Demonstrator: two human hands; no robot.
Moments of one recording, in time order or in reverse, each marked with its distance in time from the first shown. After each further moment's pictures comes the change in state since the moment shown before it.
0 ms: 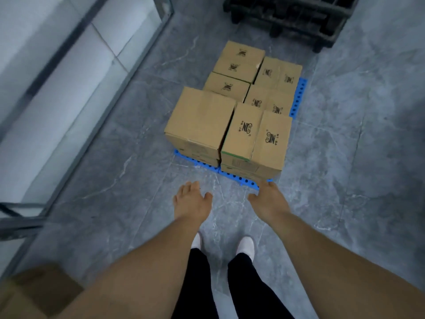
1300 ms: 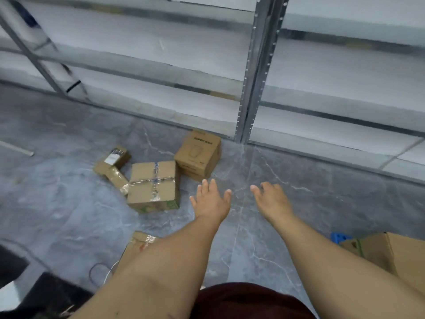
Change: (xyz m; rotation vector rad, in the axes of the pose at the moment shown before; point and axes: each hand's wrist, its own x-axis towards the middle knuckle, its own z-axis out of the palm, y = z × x) left_hand -0.357 -0.329 0.013 -0.843 0.670 -0.987; right_hand -0.345 -0.224 0.260 -0.780 -0.283 -1.135
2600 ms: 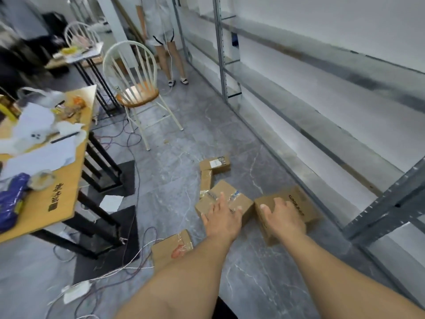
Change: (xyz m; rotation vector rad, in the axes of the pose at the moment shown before) left_hand 0.130 0.051 -0.082 -0.283 0.442 -0.671; right_hand 0.213 -0.175 -0.038 -0.274 -0.308 -0.731
